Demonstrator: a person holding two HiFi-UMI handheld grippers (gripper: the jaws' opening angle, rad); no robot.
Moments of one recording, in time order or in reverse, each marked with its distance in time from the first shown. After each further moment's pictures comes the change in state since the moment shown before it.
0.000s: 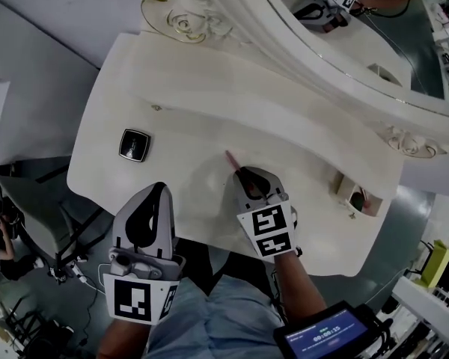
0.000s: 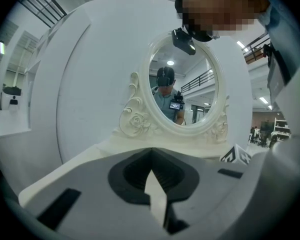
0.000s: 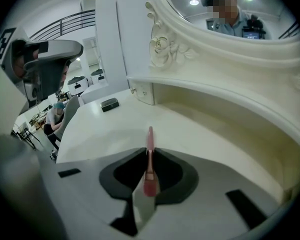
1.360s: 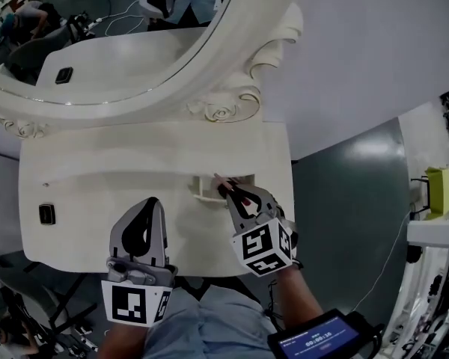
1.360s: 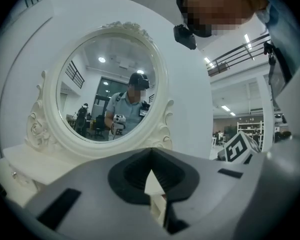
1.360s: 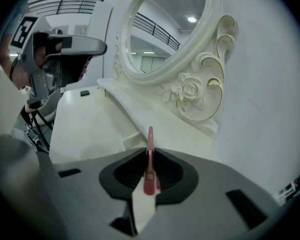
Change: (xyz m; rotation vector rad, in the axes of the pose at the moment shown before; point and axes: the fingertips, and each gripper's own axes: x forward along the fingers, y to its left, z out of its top) left arm 0.054 -0.303 0.053 0.093 -0.128 -0.407; right arm -0.259 -0.189 -0.102 -0.051 -0.008 -0.363
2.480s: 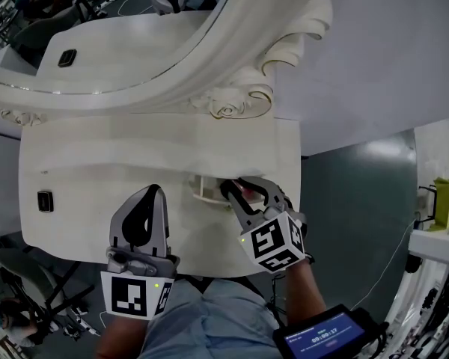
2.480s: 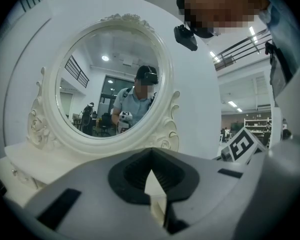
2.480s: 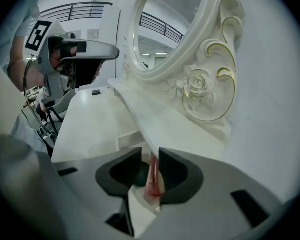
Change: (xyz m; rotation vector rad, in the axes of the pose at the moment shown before) left arm 0.037 0.003 -0.016 -0.002 0.046 0.074; right arm 0.022 -0.015 -0.003 -0.075 -0.022 0.162
